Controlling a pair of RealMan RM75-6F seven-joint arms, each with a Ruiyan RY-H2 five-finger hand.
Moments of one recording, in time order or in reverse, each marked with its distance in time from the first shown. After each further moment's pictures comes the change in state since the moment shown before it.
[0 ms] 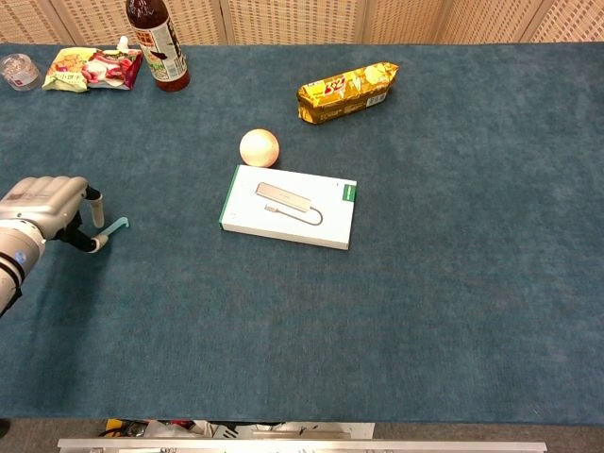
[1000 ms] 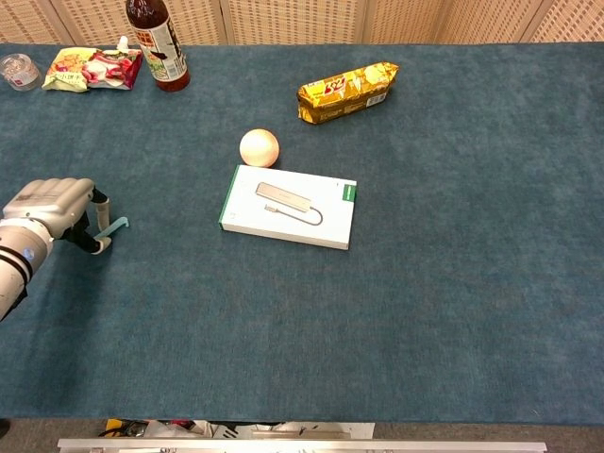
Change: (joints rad) left arm -0.033 -0.008 0.002 0.020 -0.044 -0.029 -0.029; right arm -0.015 0.004 -0.001 -0.004 0.006 0.009 0.001
